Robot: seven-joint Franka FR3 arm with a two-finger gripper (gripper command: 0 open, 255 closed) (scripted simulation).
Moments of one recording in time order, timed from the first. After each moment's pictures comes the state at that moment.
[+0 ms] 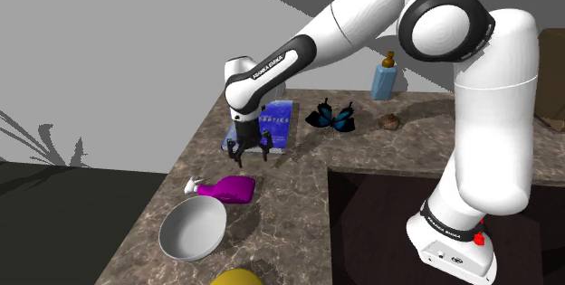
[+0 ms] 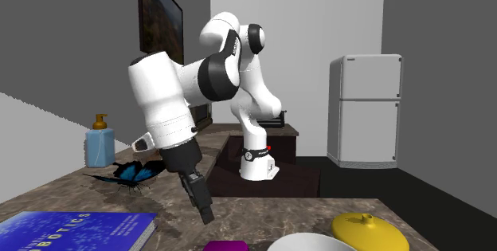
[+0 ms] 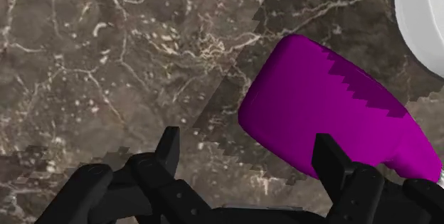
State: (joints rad) arm 0.09 0.38 0.20 -1.89 0.20 2.10 0.63
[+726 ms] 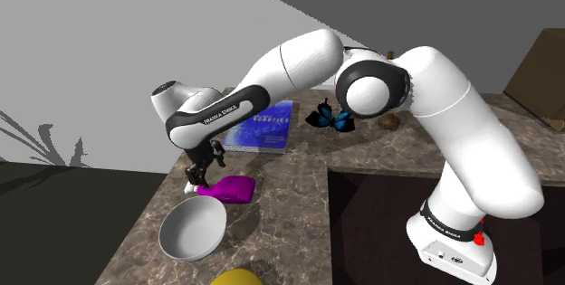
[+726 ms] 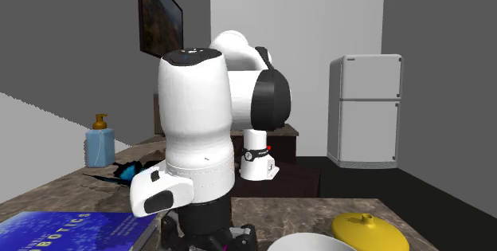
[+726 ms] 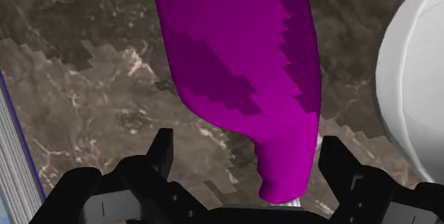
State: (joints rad) arm 0.30 0.82 0.23 -1.24 -0.18 1.86 0.25
